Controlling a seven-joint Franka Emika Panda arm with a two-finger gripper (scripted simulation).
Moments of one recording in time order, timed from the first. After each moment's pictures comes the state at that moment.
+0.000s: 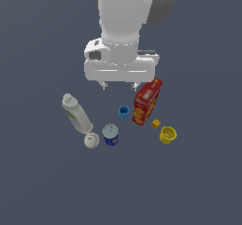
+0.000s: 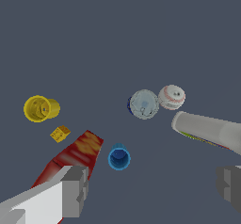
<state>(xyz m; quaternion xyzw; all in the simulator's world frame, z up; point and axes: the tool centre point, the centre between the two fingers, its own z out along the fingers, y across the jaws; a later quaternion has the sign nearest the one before) 0.004 -0.004 0.318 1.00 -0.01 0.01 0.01</state>
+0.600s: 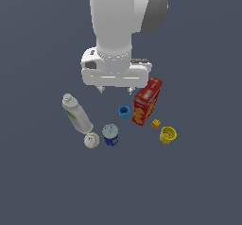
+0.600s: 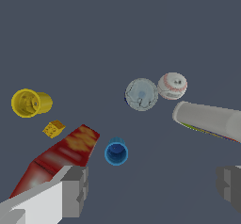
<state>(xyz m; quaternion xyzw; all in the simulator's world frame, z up) -0.004 -0.017 0.294 1.00 -0.03 -0.02 0.00</state>
